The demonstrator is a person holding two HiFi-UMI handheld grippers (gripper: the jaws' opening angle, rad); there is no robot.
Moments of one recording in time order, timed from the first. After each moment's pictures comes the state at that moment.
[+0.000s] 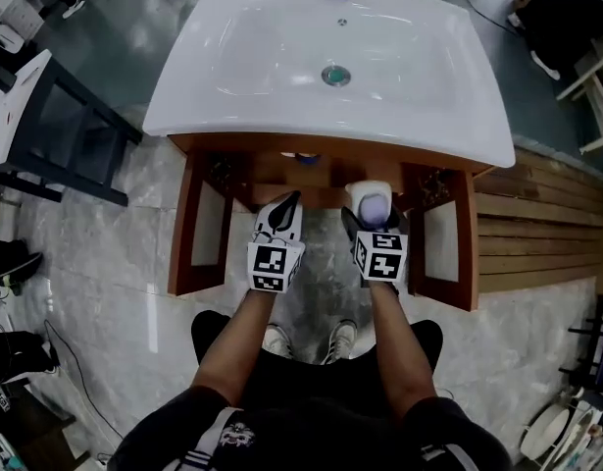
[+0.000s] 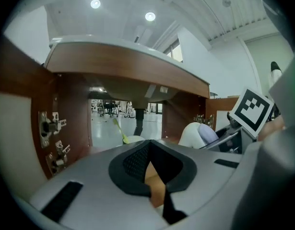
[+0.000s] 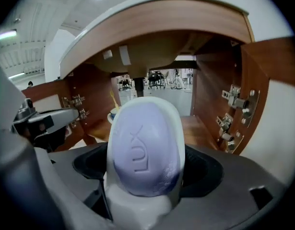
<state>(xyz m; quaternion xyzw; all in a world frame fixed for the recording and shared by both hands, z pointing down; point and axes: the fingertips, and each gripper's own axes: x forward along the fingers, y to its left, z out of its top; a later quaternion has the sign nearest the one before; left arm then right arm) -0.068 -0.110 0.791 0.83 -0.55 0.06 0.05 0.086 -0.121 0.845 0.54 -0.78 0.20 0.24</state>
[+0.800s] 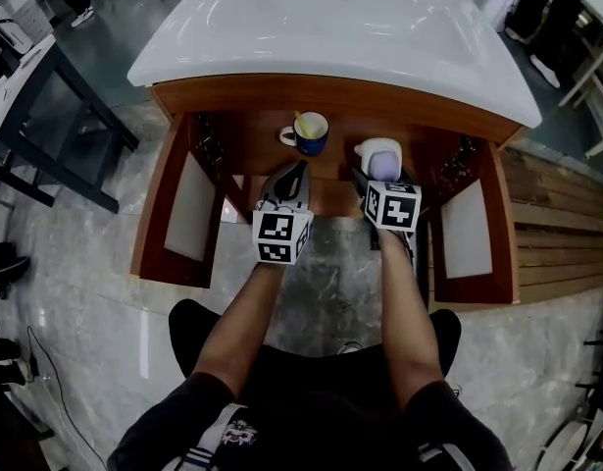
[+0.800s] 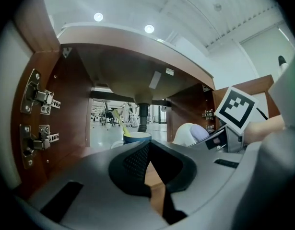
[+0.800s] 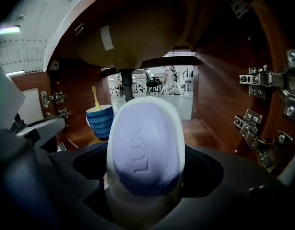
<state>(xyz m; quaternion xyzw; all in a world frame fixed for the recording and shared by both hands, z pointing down) -0.062 -0.154 0.843 0.83 -0.56 0.00 0.00 0.093 -0.202 0.889 0.56 -0.78 0.17 0.20</state>
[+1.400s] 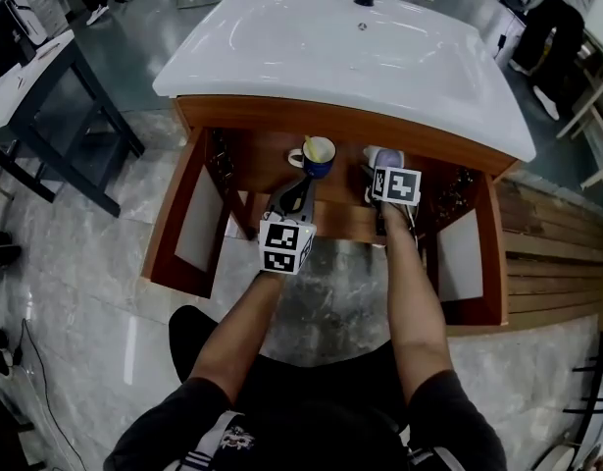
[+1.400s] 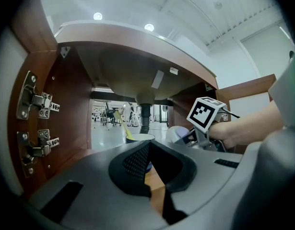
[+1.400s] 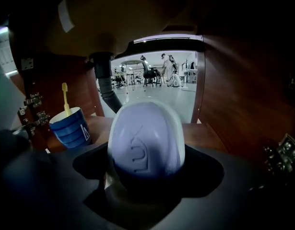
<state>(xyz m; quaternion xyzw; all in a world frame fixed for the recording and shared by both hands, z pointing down) -0.068 -0.164 0.839 0.82 -0.57 0.01 0.00 0.104 -0.282 0.901 0.57 -0.76 0.20 0.25</state>
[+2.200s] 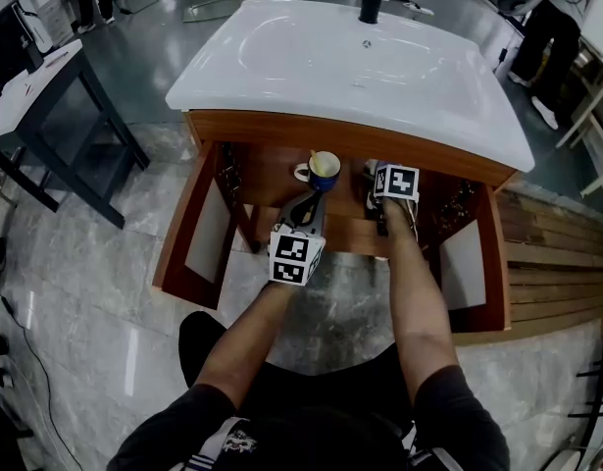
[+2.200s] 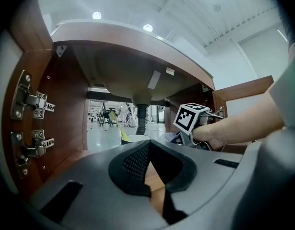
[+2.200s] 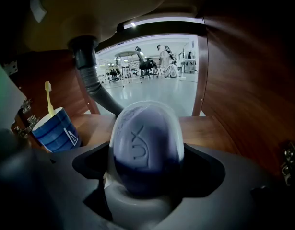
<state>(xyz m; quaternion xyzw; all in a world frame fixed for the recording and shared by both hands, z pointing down) -0.059 -0.163 0.836 0.83 -0.55 0.01 0.00 0.103 -0.307 0.920 0.57 -0.74 0.25 0.27</state>
